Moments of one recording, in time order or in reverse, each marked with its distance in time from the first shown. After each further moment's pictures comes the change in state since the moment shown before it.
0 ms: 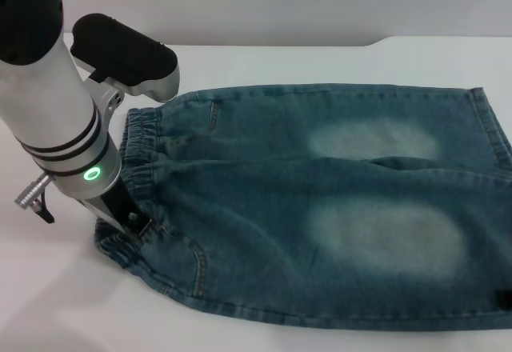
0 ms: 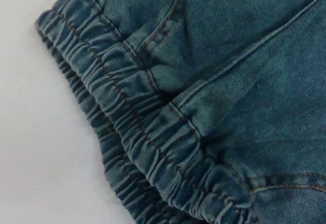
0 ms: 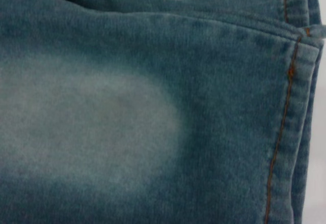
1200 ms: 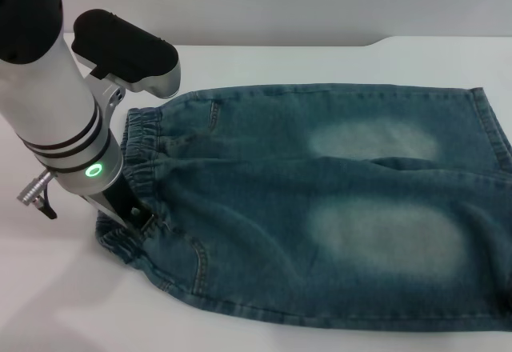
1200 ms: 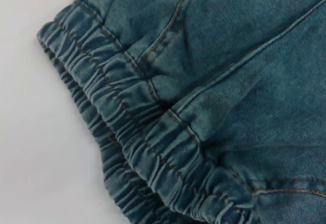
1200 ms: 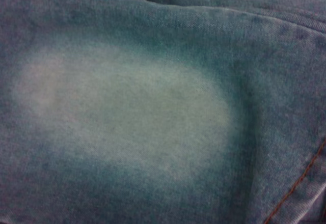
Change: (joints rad) left arm -0.002 0.001 -0.001 0.001 -0.001 0.018 0.003; right arm 0.000 -0.006 0.019 -0.002 0.114 0.026 -0.097
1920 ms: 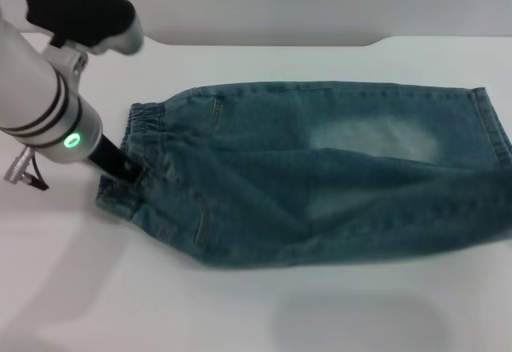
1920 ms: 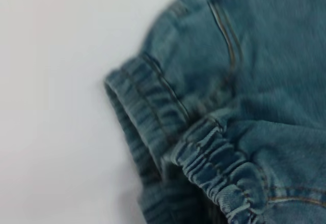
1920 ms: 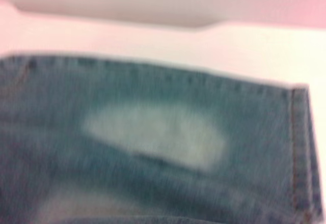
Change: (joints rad) left arm 0.089 0.004 -0.086 -0.098 0.029 0.136 0.000; right arm 0.000 0.002 0.145 0.203 0.098 -0.098 -0.065
